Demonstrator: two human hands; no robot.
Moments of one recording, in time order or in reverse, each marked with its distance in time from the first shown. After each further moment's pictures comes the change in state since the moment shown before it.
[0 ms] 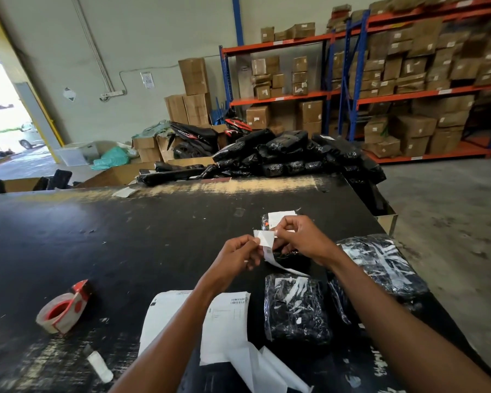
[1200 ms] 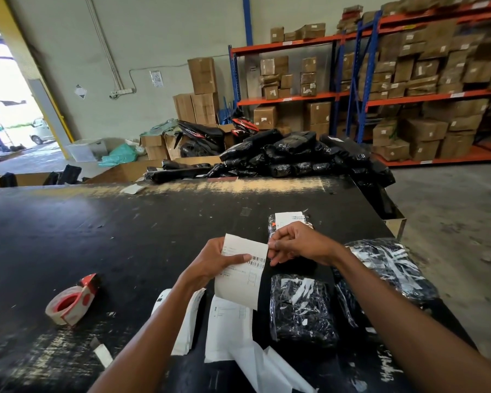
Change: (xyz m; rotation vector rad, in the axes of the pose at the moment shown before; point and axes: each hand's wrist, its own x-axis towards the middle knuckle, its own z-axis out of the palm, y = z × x) left_hand -0.014 0.000 -0.053 0.207 0.093 -0.116; right_hand 0.004 -0.007 0.006 -0.067 -0.321 0.126
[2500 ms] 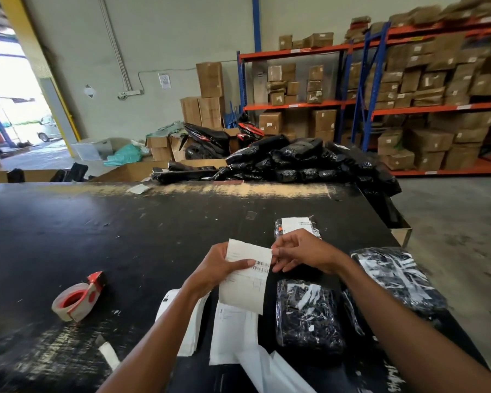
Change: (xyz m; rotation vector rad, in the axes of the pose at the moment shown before) left_hand -0.011 -0.010 -0.006 -0.091 0.027 0.031; right_hand 0.010 0.002 0.014 -0.030 0.004 0.016
